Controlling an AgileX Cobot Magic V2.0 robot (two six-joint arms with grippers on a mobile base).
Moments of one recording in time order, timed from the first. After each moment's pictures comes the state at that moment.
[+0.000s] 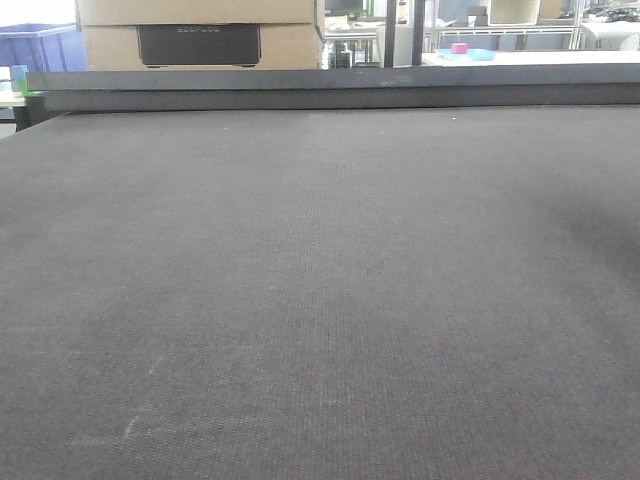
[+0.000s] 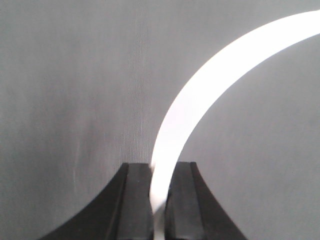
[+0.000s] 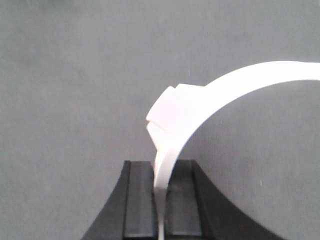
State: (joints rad) left arm -0.01 1.20 -1.20 -0.09 0.76 -0.02; right arm 0.21 1.12 -1.21 0.01 0.78 0.15
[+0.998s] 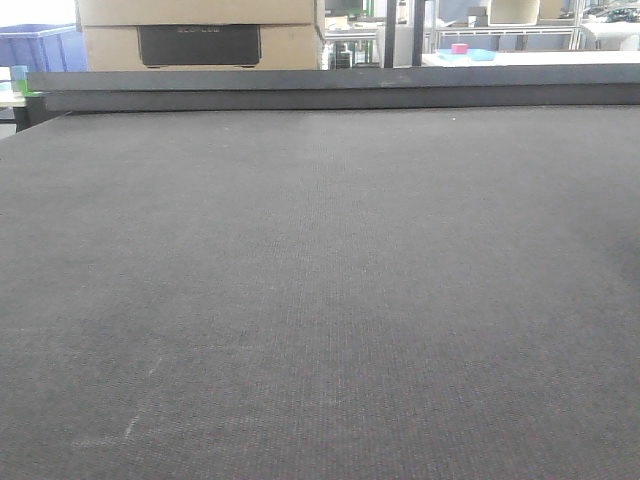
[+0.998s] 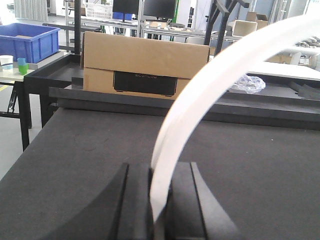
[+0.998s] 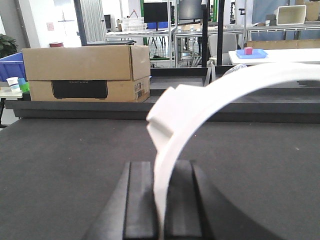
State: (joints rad) left arm -0.01 0.52 -0.79 -0.09 0.39 0.00; right arm 0.21 0.54 -0.75 -0.01 0.31 0.11
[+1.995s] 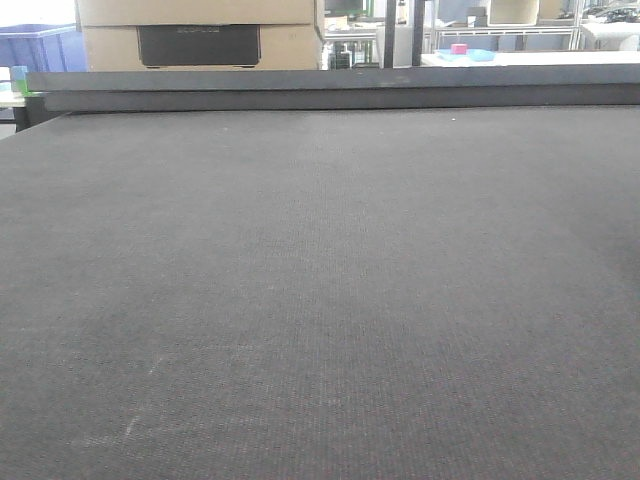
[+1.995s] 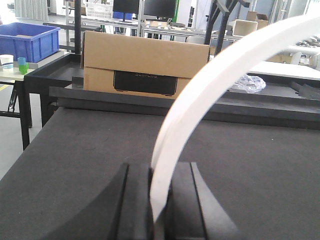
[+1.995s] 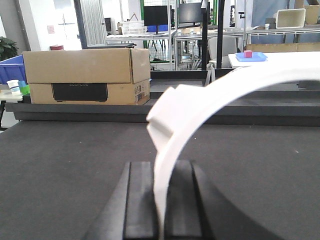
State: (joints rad) left arm -0.01 0.52 -0.79 -0.09 0.39 0.00; right arm 0.21 0.54 -0.75 -0.01 0.30 0.11
